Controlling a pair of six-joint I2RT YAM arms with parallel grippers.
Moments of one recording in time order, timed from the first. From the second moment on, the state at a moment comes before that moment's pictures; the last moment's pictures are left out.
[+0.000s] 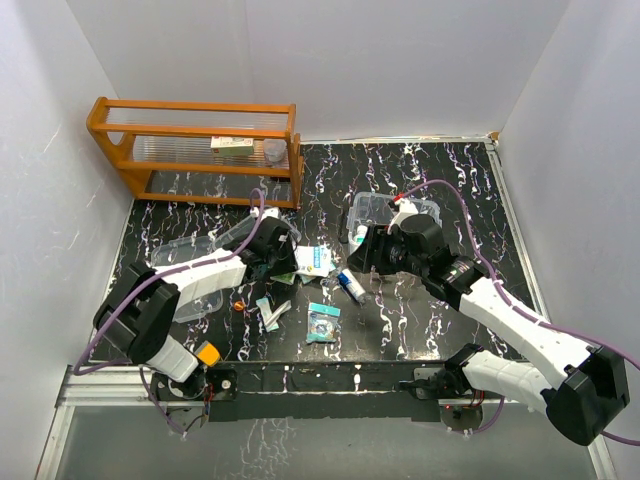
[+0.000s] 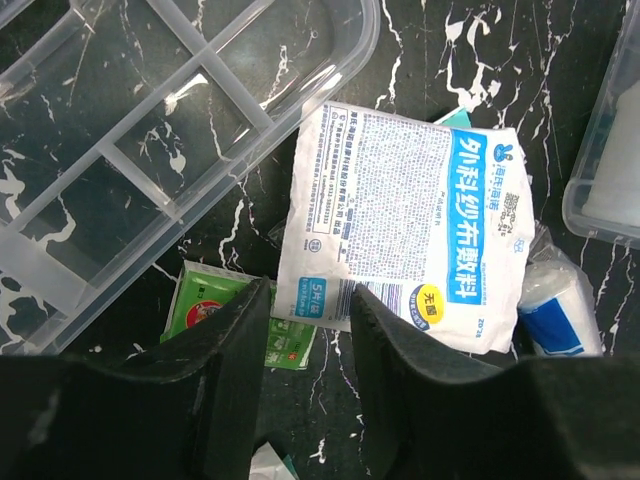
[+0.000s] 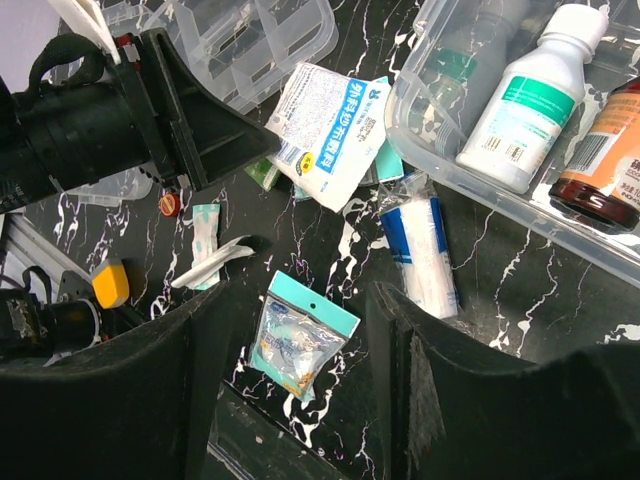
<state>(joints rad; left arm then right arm) -0.65 1.53 0.81 -0.18 -0.17 -0.72 0.60 1.01 0.76 -0.29 -0.14 0.58</state>
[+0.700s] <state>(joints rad) -0.58 1.53 0.75 -0.11 -0.05 -0.79 0.60 1.00 0.76 -0.26 -0.16 0.62</state>
